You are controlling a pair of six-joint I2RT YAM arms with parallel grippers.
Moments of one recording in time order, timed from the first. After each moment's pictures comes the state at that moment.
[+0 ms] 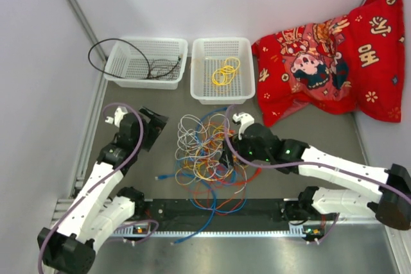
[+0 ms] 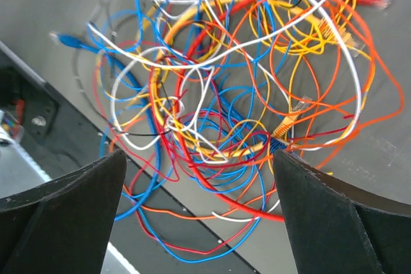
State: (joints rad) left arm -0.32 0.78 0.65 -0.47 -0.15 -1.16; right arm 0.99 1.05 0.74 -0.35 0.04 0.54
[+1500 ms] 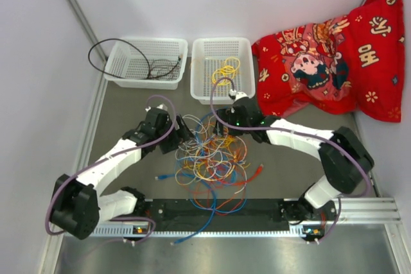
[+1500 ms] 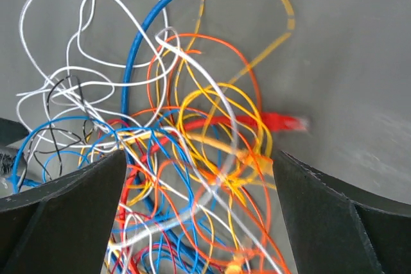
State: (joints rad) left arm -0.44 1.14 0.67 -0.37 0.16 -0.87; right arm 0.73 1.53 0.91 -0.09 0.00 0.54
